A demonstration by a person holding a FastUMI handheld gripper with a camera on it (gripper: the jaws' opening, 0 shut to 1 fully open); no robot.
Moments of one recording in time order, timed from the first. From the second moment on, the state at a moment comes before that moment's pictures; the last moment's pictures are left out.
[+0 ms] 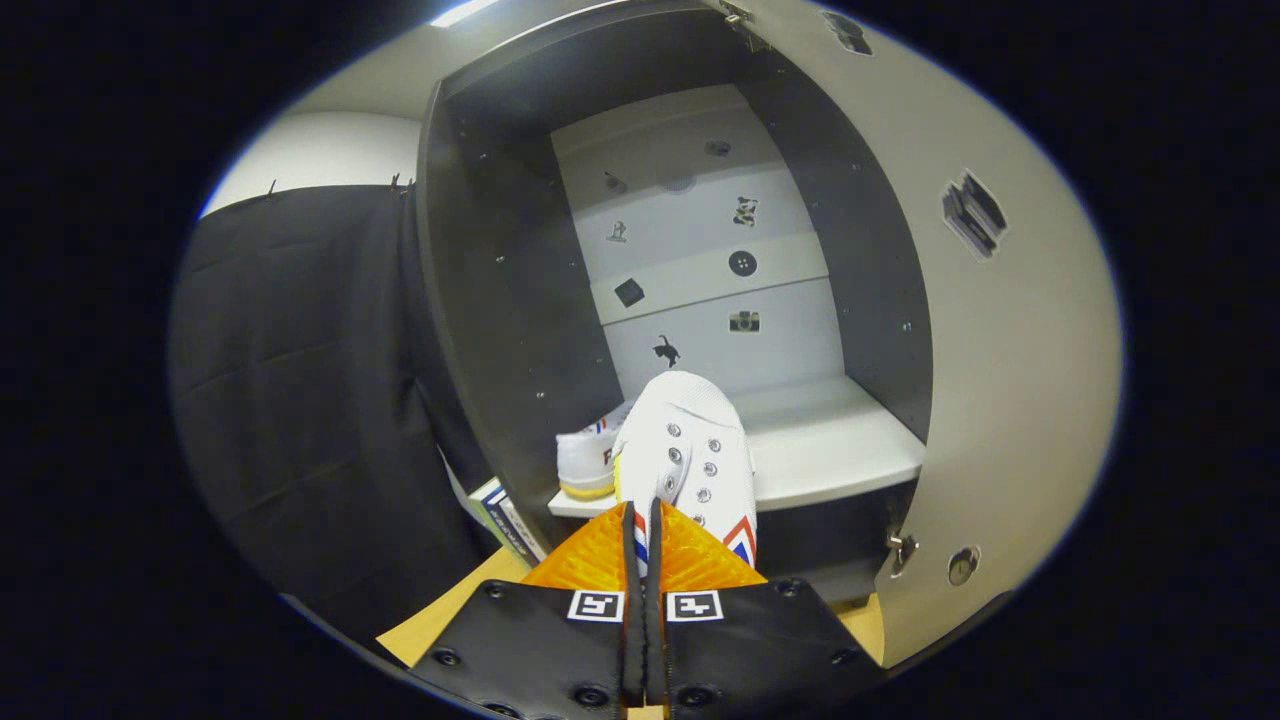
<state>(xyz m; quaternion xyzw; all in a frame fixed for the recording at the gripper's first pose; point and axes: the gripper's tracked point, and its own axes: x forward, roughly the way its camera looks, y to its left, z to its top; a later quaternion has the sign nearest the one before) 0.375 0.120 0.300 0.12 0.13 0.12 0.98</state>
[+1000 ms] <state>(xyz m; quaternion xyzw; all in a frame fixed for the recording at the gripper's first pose) 0.551 0.150 0.296 0.06 0.13 0.07 0.99</state>
